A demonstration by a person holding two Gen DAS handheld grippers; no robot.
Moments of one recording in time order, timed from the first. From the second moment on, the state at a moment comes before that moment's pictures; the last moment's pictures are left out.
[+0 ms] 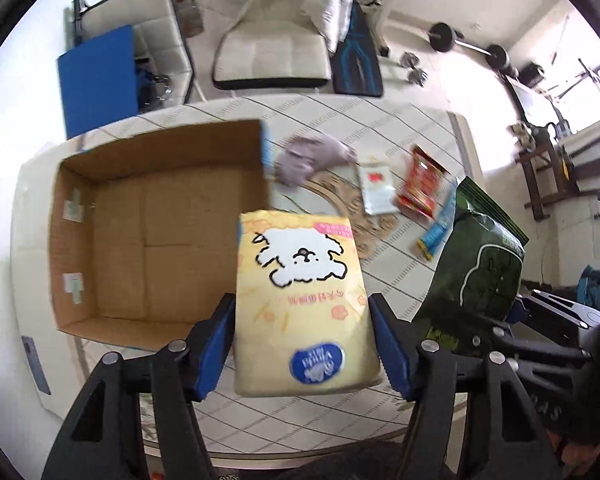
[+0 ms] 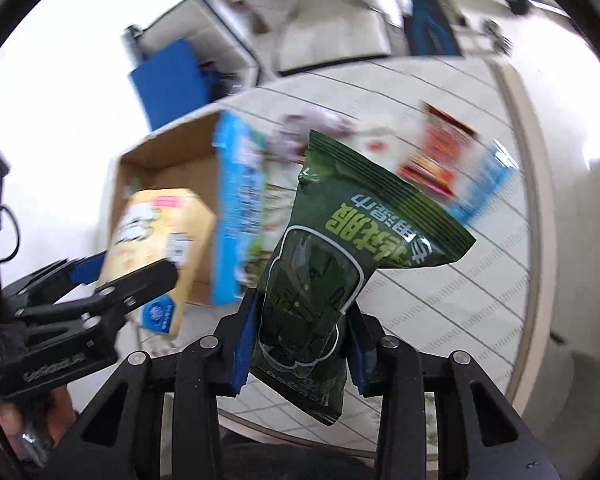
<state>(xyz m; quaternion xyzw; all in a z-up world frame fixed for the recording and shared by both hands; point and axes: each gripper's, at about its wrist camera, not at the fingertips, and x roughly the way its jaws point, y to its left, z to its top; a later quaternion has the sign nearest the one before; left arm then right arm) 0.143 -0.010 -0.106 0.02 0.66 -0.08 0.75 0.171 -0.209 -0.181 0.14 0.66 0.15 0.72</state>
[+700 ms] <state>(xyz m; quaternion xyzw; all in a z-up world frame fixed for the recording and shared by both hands) 0.305 0.144 -0.254 -0.08 0.73 -0.06 0.68 0.324 0.011 -0.314 0.05 0.74 0.15 0.66</state>
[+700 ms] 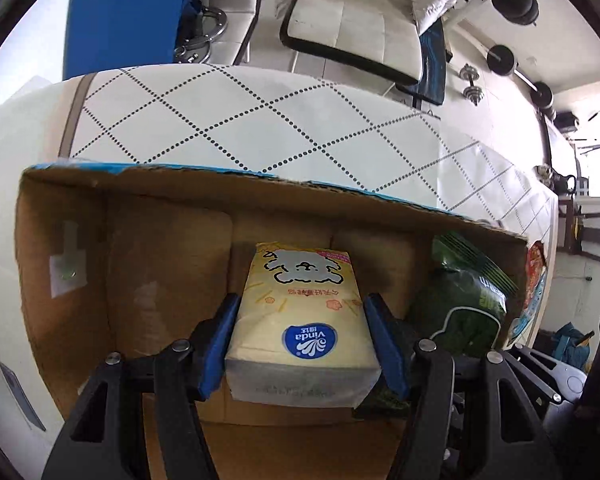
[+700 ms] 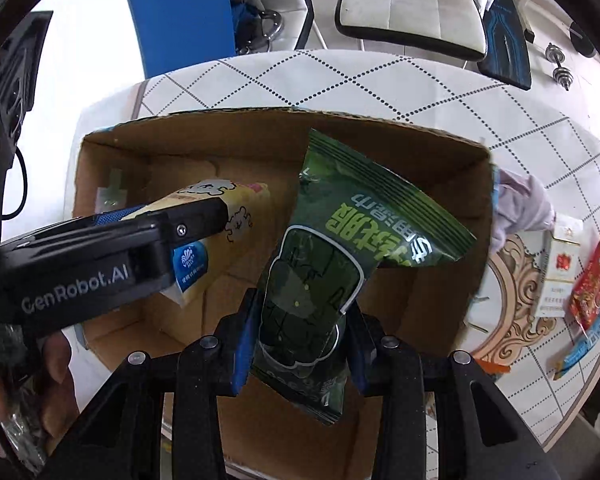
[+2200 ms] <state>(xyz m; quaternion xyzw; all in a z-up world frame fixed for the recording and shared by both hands) 0.193 0.072 -0.107 0.00 0.63 -0.02 0.78 0.212 -0.122 -0.192 0.15 0.68 0.11 0.71</state>
